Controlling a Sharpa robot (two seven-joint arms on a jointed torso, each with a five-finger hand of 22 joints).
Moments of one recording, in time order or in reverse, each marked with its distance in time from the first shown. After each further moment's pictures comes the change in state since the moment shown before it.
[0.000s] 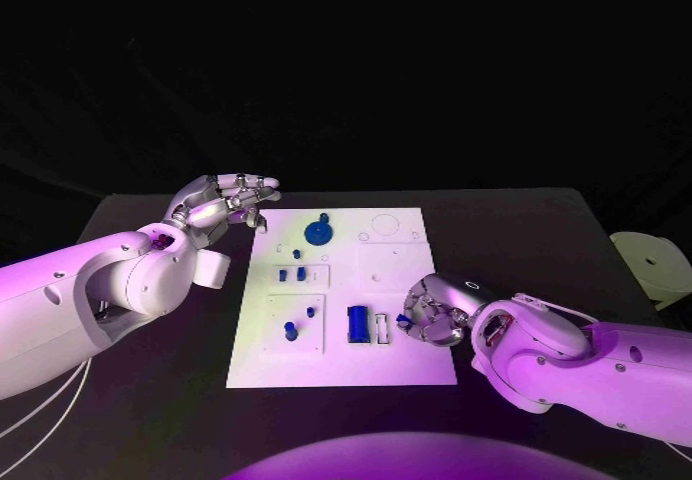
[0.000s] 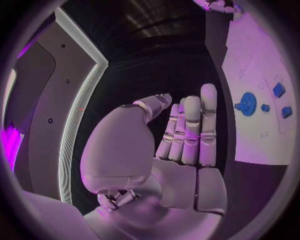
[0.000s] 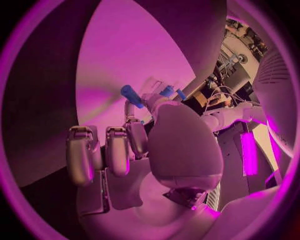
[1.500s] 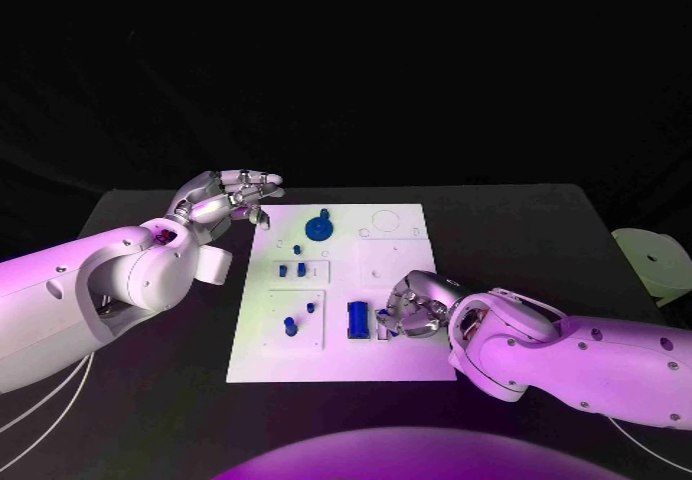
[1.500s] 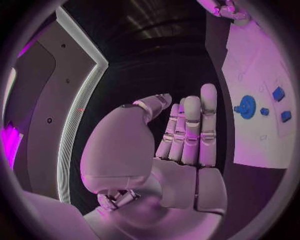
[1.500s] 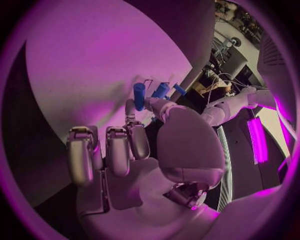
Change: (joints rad) left arm 0.000 -0.001 0.000 0.005 -0.001 0.008 -0.009; left_hand 0.000 0.000 0.000 0.000 0.000 0.000 0.000 0.000 0.000 0.000 0.000 0.000 0.000 0.000 0.000 0.000 0.000 0.000 0.000 0.000 0.000 0.000; right arm 0.002 0.103 0.002 -0.065 0.143 -0.008 -0.011; right_hand -0.195 0.003 0.136 -0.106 -0.073 0.012 -0.004 0.027 0.025 0.011 -0.011 0.073 -0.001 0.004 -0.003 0.008 0.000 0.000 0.000 -0.007 0.015 0.000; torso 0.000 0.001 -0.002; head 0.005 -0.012
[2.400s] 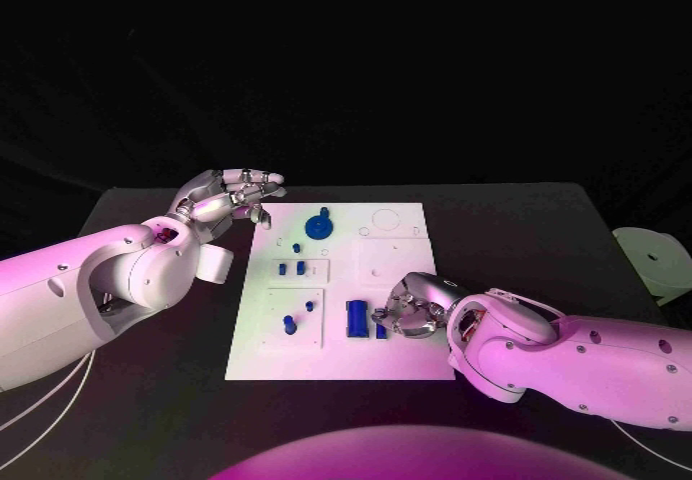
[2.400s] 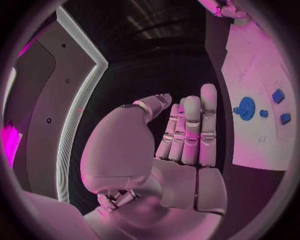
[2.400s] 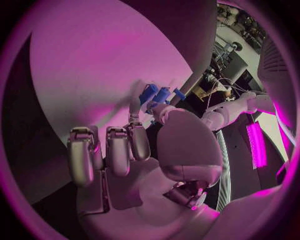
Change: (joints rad) left arm 0.000 0.003 0.000 -0.002 -0.004 0.007 -0.007; left_hand 0.000 0.000 0.000 0.000 0.000 0.000 0.000 0.000 0.000 -0.004 0.004 0.005 0.001 0.000 0.000 0.000 -0.002 0.000 0.000 0.000 0.000 -0.001; right arm -0.004 0.006 -0.002 0.004 -0.035 0.023 -0.016; right_hand -0.087 0.016 -0.062 0.092 -0.166 0.044 -0.030 0.020 0.004 0.003 -0.004 0.020 0.000 -0.004 -0.003 0.004 0.000 0.000 0.000 -0.007 0.012 0.000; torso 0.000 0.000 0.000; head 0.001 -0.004
